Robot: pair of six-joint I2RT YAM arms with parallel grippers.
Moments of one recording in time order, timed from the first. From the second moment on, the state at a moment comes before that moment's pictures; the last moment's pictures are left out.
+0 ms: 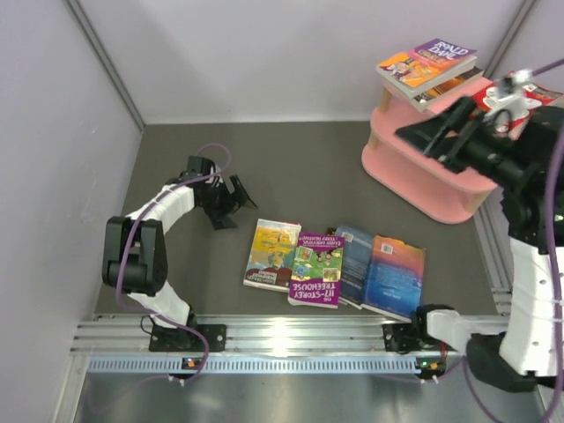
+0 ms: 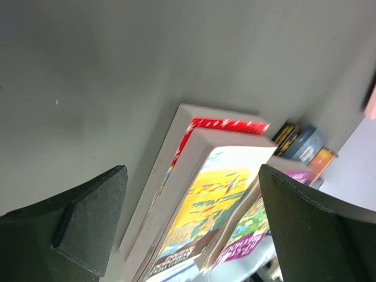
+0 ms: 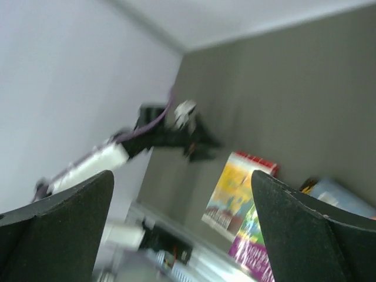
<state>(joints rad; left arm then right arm) -0.12 1.65 1.08 -0.50 0.47 -0.67 -0.03 1.12 1.86 -0.94 -0.56 0.66</state>
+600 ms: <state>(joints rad) -0.23 1.65 0.99 -0.55 0.47 -0.63 0.45 1.44 1.10 -0.80 -0.31 0.70</state>
